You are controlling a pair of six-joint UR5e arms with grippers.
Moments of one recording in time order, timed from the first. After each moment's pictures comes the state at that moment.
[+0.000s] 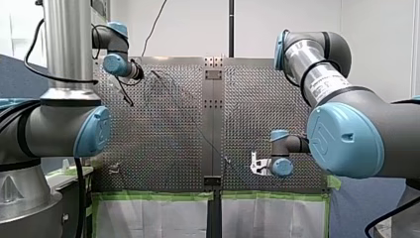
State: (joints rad) left arm 0.12 -1.46 -1.89 -2.82 -1.44 -2.38; right arm 1.90 -0.62 1.59 -0.77 1.55 1.55
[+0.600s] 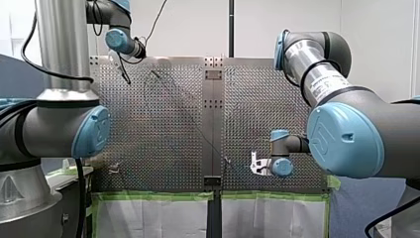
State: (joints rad) left arm 0.07 -1.43 -1.72 -2.99 -1.49 -2.21; right arm 1.90 -0.62 1.59 -0.77 1.55 1.55
